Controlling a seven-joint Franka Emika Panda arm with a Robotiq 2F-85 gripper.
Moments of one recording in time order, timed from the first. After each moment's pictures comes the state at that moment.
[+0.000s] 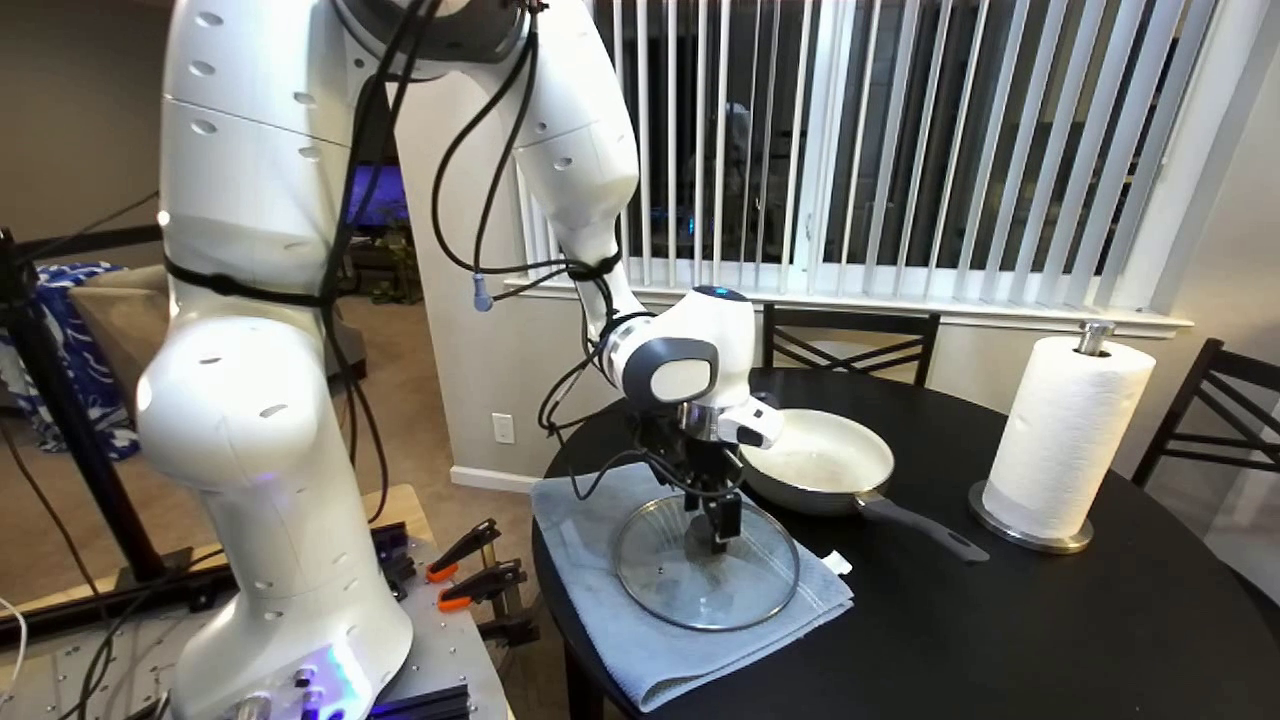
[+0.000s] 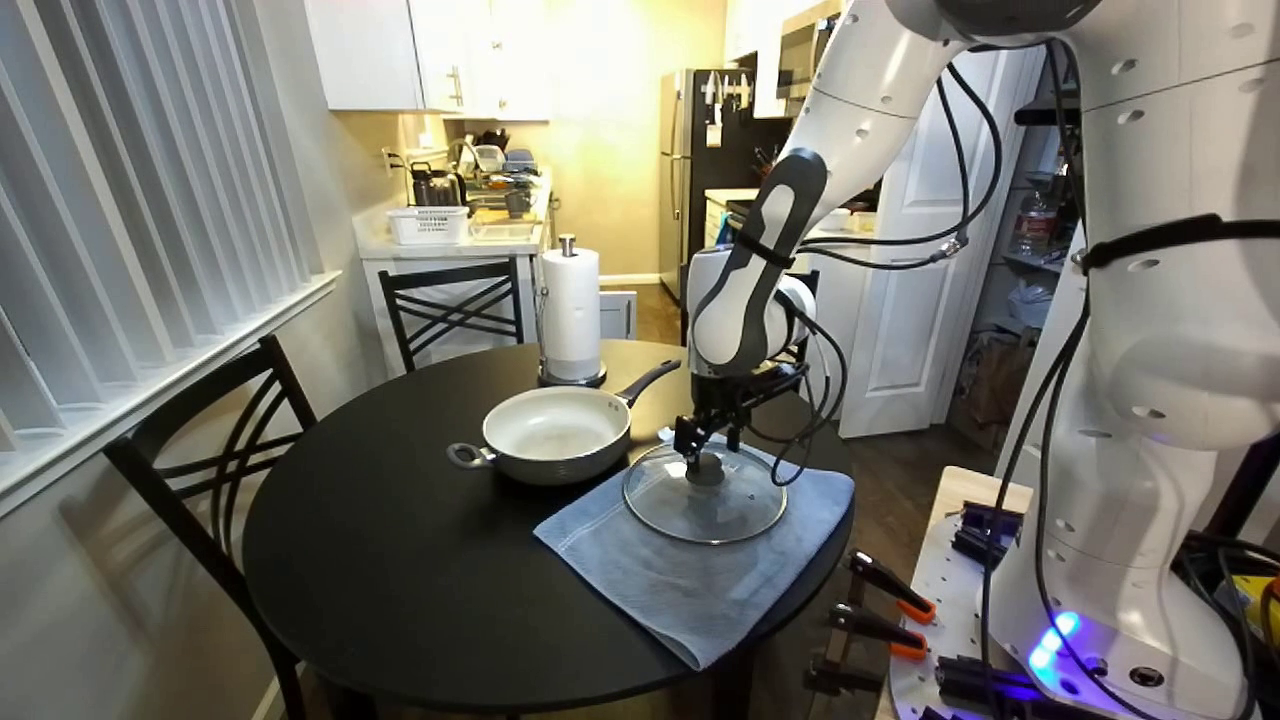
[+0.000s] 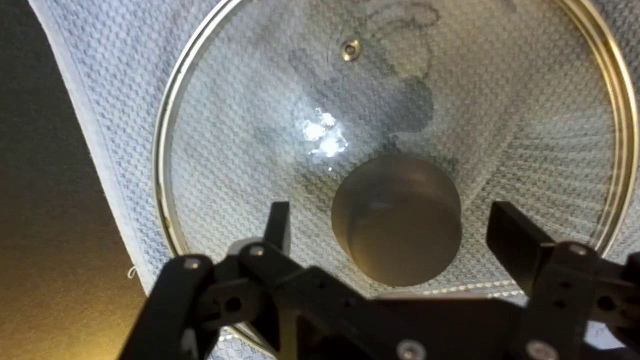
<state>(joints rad) -0.05 0.30 -0.09 -2.52 0.03 2.80 0.12</state>
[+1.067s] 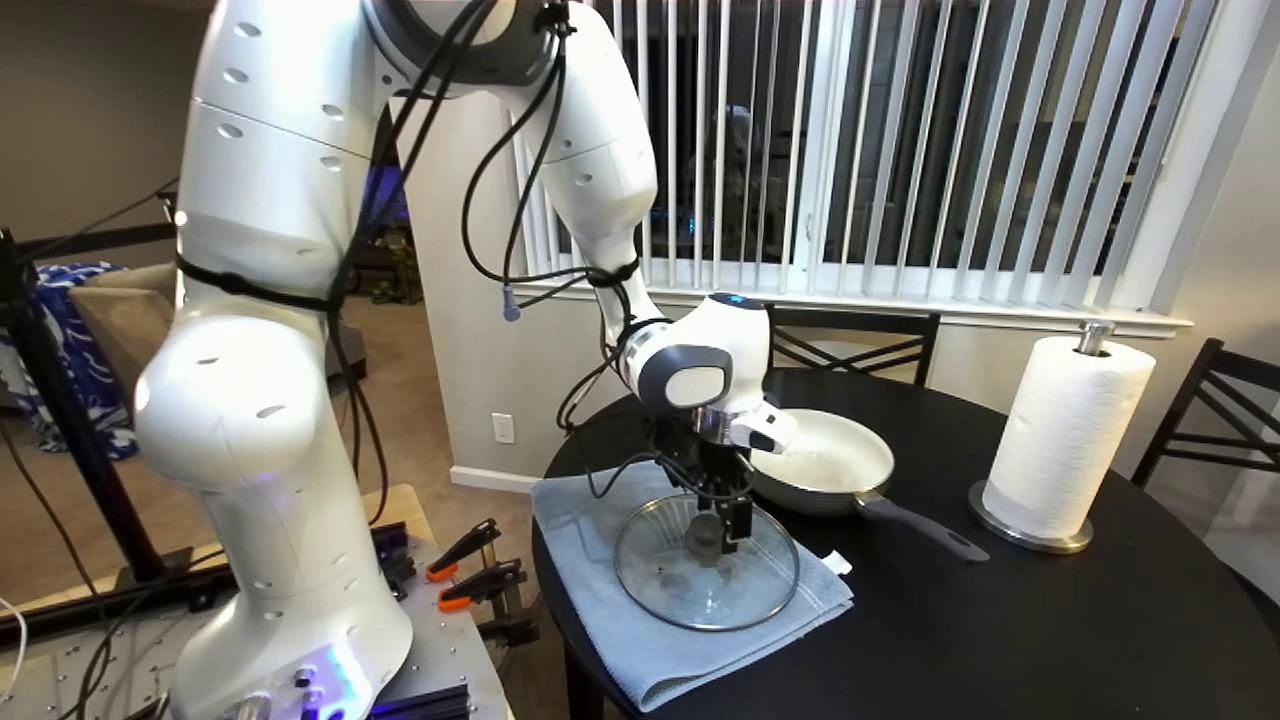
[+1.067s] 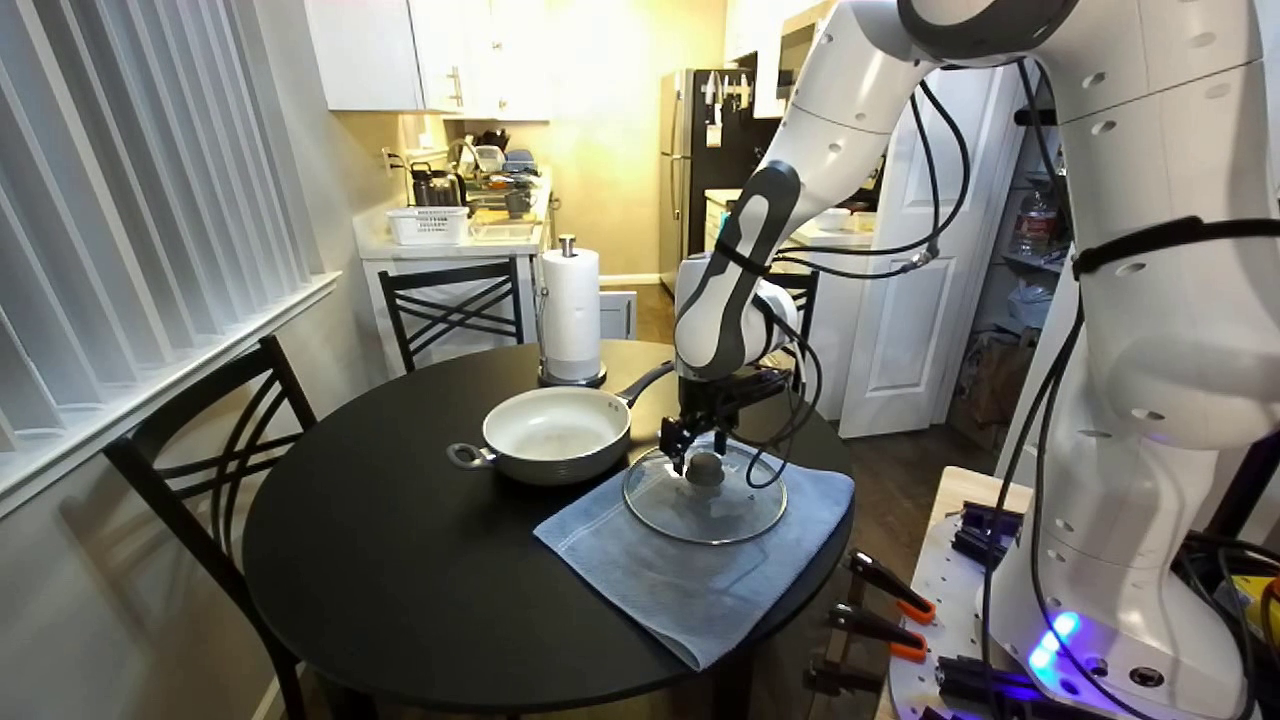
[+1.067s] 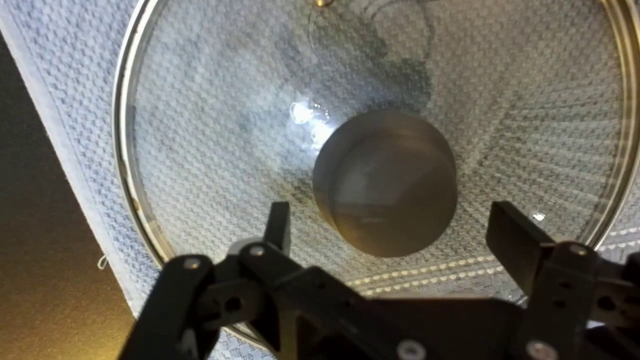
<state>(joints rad) -0.06 0.38 -0.07 -2.44 0.08 2.80 0.12</state>
